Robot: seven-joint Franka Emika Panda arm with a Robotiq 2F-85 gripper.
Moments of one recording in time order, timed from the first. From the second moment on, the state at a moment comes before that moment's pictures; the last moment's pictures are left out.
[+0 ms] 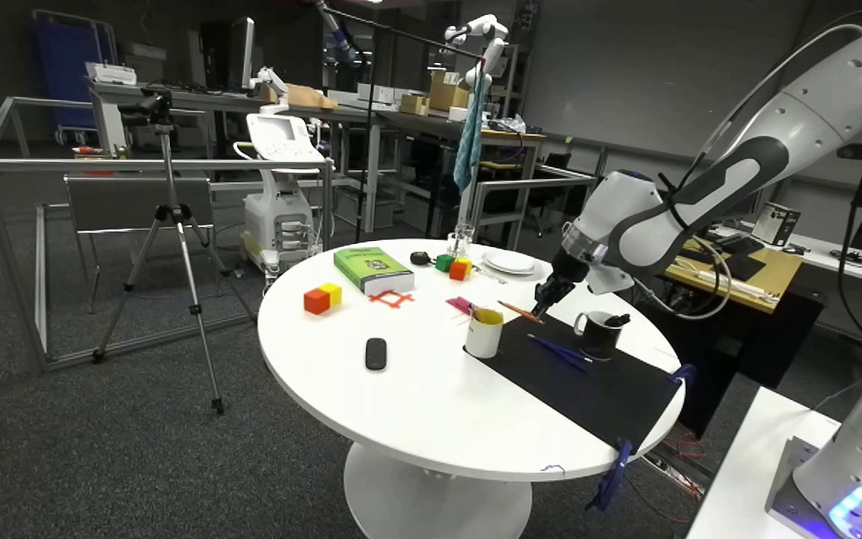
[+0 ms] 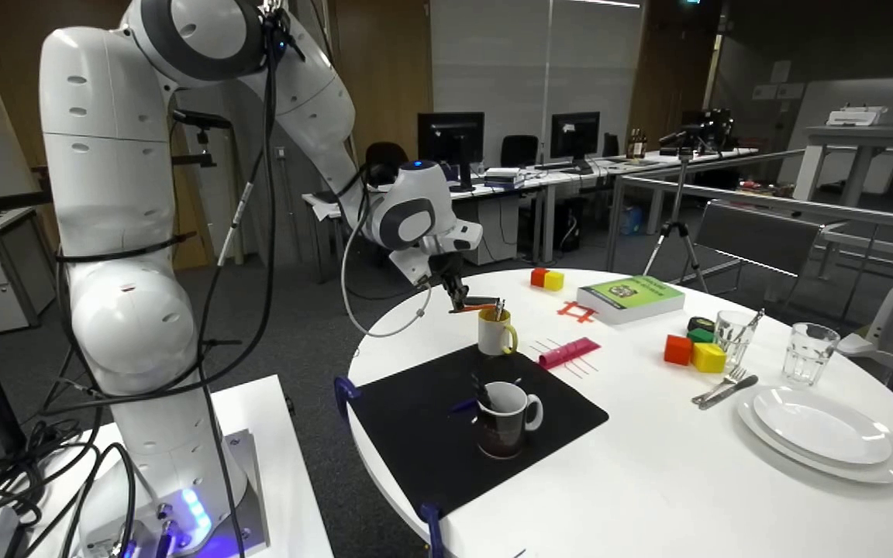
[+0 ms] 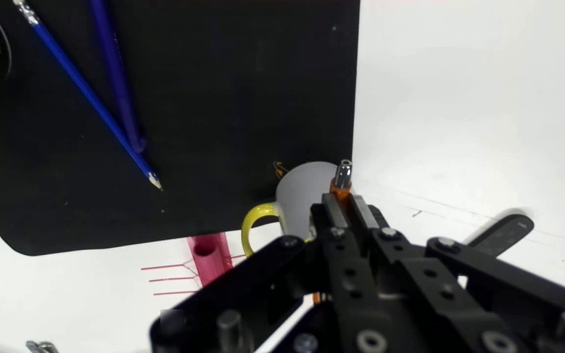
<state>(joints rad) 0.22 0.15 0.02 -2.41 0.06 2.89 0.24</state>
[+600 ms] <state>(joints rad) 0.20 0.08 0.07 -2.24 0.17 2.58 0.25</state>
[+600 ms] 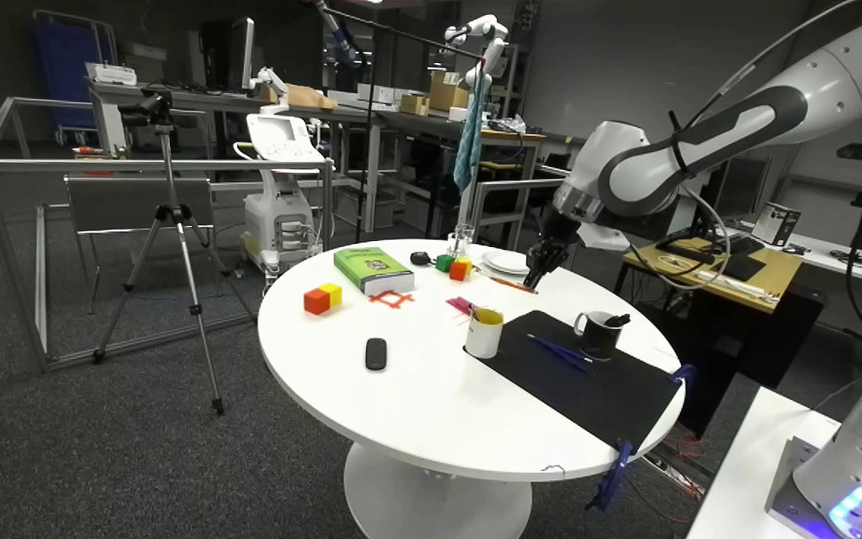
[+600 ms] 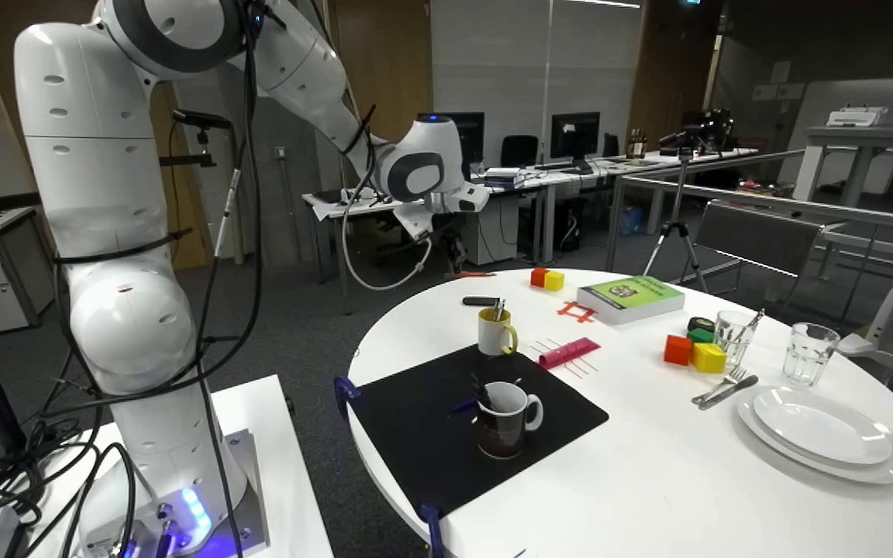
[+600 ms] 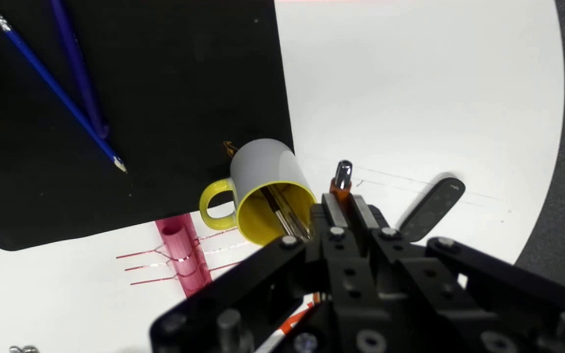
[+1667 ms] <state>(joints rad) 0.07 0.34 0.05 -1.72 0.32 1.99 0.29</state>
